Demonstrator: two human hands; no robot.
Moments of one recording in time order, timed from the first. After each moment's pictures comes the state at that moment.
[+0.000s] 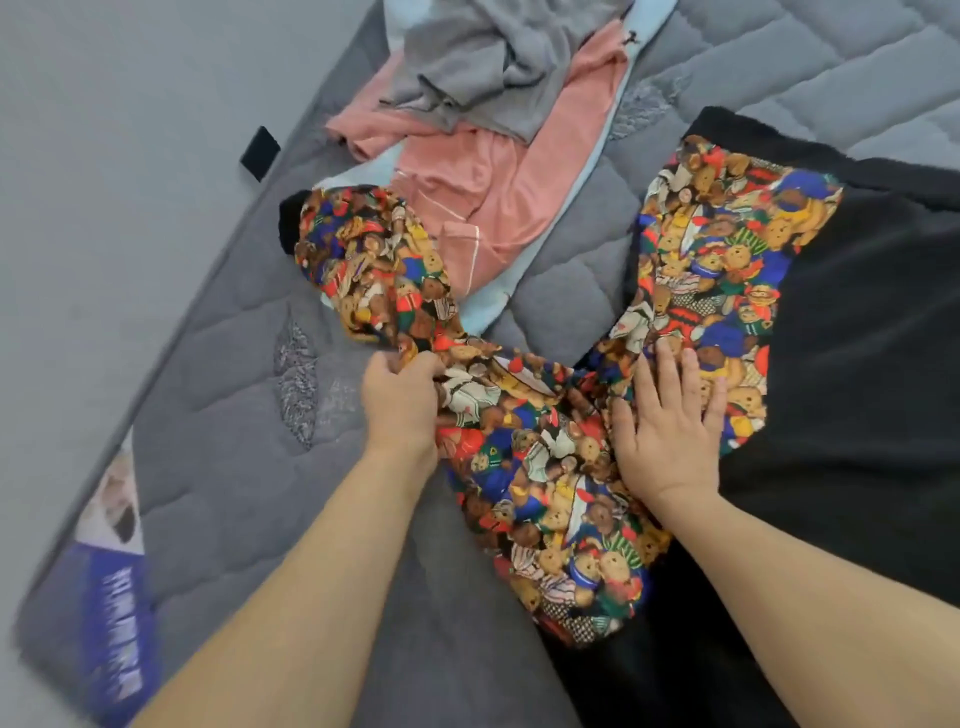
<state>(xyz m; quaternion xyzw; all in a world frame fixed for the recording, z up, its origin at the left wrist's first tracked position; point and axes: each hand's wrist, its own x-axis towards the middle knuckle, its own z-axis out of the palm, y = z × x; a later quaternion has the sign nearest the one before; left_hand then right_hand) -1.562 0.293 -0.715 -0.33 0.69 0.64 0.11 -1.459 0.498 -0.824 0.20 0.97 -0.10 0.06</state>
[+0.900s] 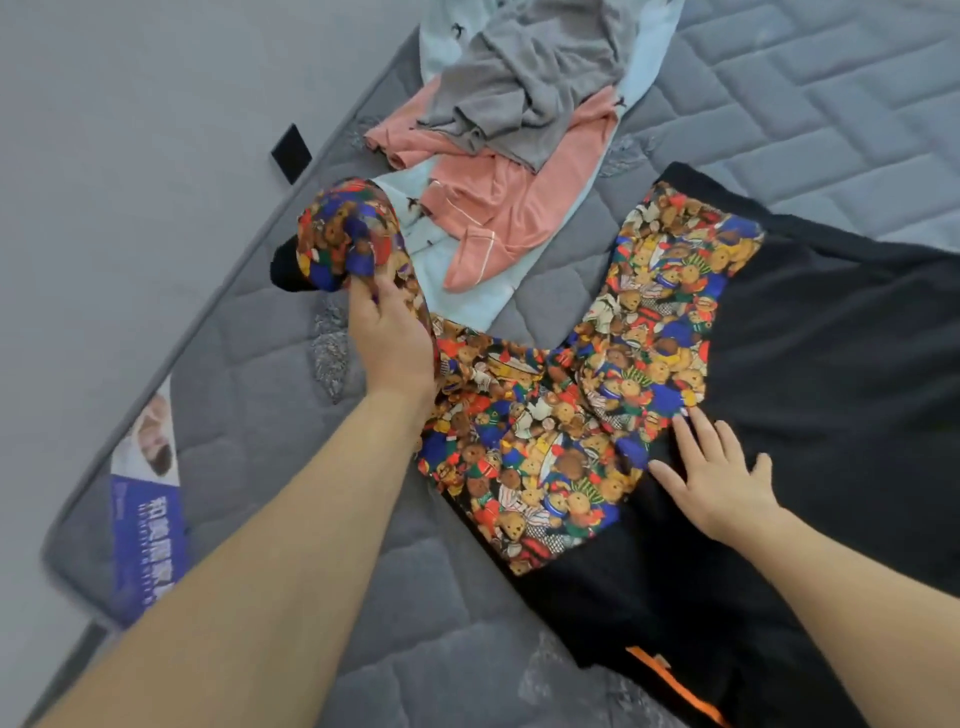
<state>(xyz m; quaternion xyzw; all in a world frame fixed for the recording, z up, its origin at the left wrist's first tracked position) -1.551 0.262 -0.630 -0.19 0.72 0.66 -0.10 -1.360 0.541 -0.738 0.20 0.92 -0.06 0.34</state>
